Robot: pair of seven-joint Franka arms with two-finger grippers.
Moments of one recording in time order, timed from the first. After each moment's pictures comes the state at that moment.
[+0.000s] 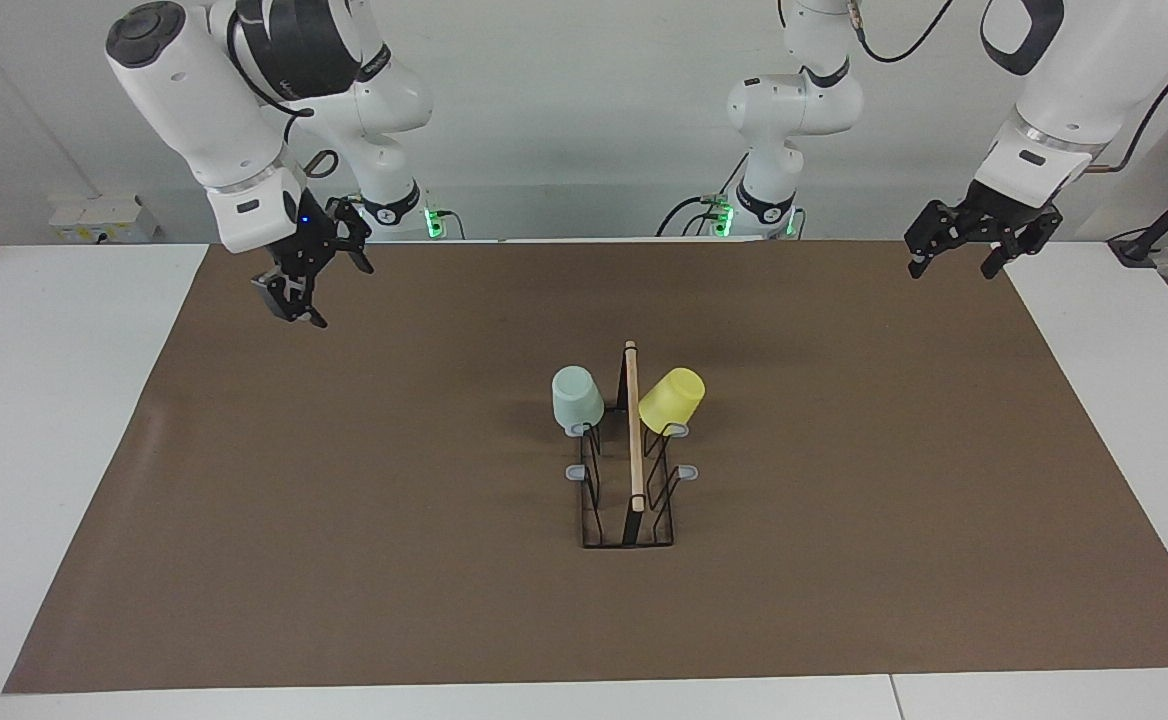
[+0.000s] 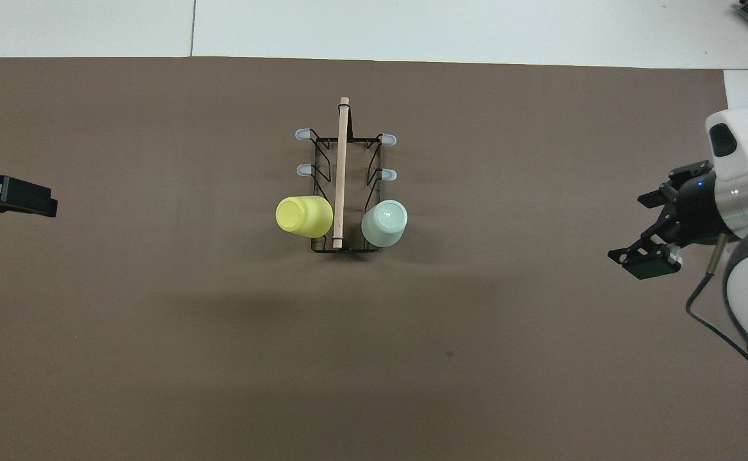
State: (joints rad) left arm -0.06 -0.03 0.02 -1.60 -0.01 1.59 0.06; right arm 0.05 -0.07 -0.02 -1.79 0.13 1.70 -0.87
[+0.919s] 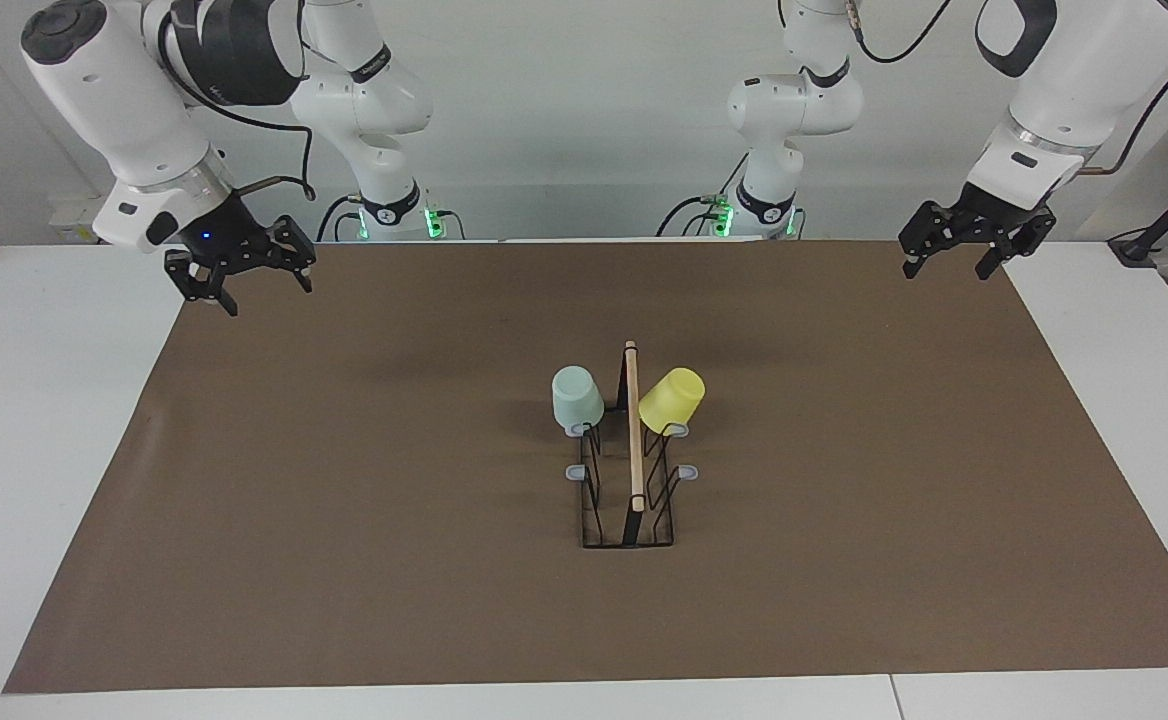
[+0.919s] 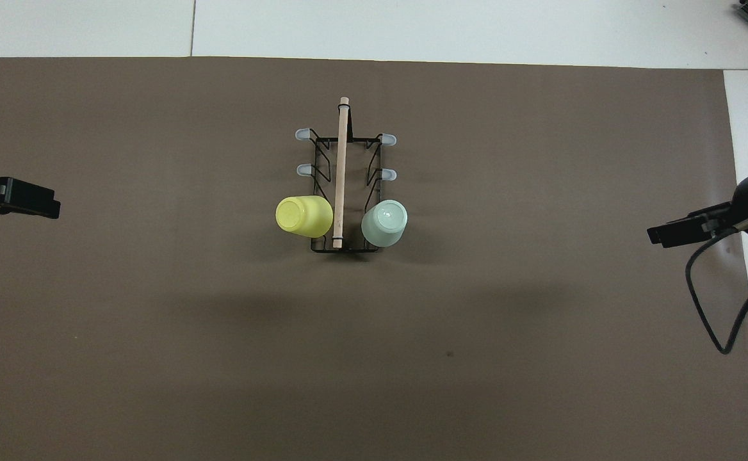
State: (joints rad) left arm -0.06 -0.03 0.02 -1.61 -0.01 1.59 0.06; right arm -0.04 -0.07 -0.03 -1.79 0.09 1.73 -0.38
